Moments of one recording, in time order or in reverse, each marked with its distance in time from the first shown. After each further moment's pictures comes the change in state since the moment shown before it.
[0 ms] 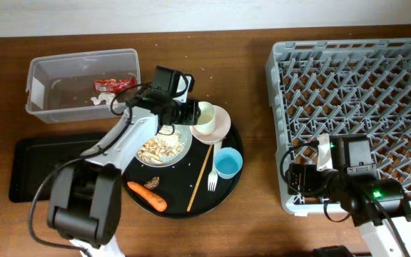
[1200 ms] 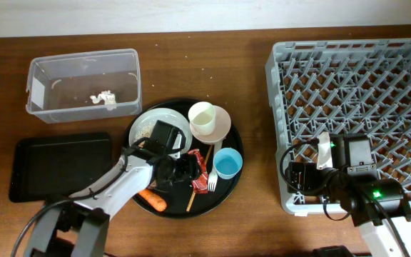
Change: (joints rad) left arm -0.078 -0.272 -0.506 -0.016 0.111 -0.323; right arm 0.000 0.000 -0.002 0.026 0.000 -0.004
